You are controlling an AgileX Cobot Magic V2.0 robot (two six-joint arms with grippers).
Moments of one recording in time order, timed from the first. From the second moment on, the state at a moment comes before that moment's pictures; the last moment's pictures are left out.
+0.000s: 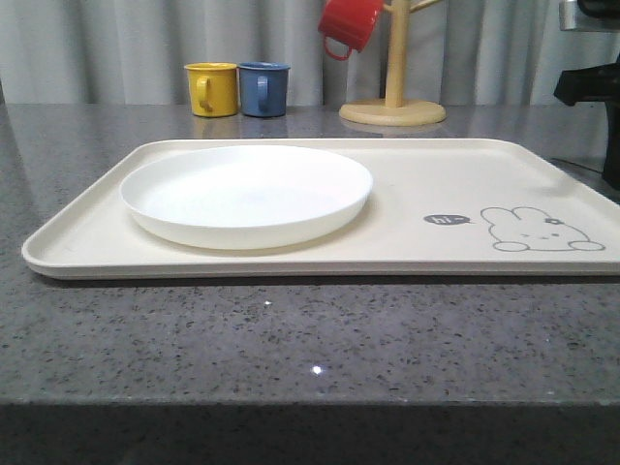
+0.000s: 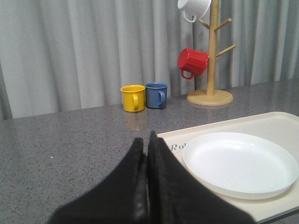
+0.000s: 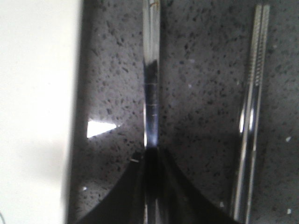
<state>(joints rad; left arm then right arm) -0.25 -0.01 -0.35 -0.18 0.37 0.21 0.01 1.70 -1.31 0.09 0.94 -0.07</state>
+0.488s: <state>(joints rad) -0.25 -0.01 -0.35 -0.18 0.37 0.21 0.09 1.66 -1.48 0.09 1.10 0.00</state>
